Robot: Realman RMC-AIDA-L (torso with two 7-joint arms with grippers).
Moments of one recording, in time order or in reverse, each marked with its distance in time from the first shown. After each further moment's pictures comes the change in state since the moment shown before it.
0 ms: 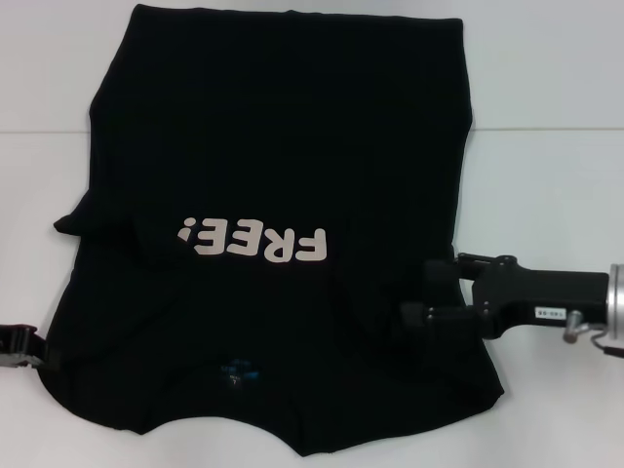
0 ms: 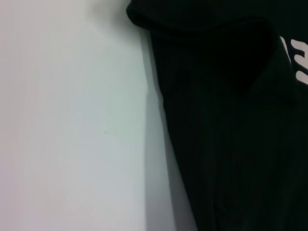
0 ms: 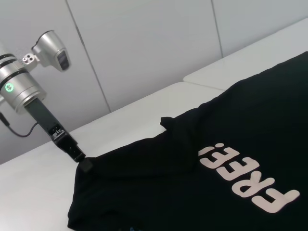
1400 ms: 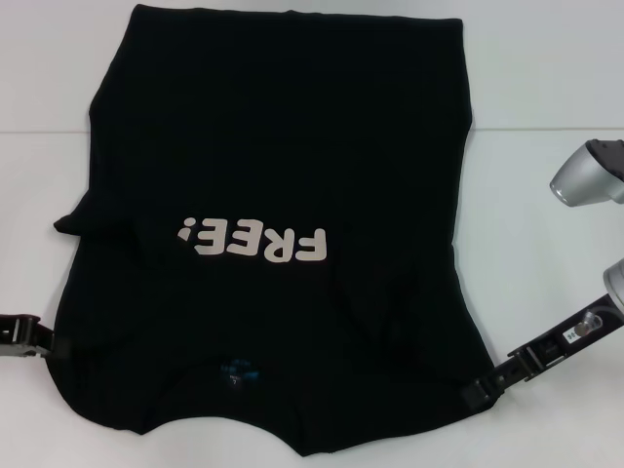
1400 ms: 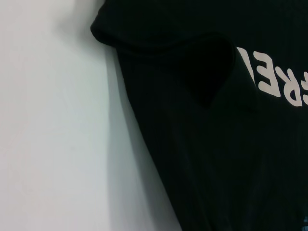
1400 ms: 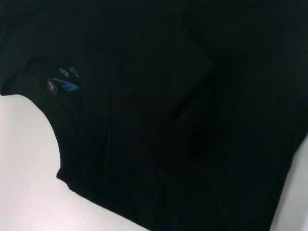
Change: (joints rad) left arm -0.001 0.019 -0.018 -0.014 -0.063 0.045 0.046; right arm 0.254 -0.040 -0.024 -0.079 -0.690 -0.164 0.874
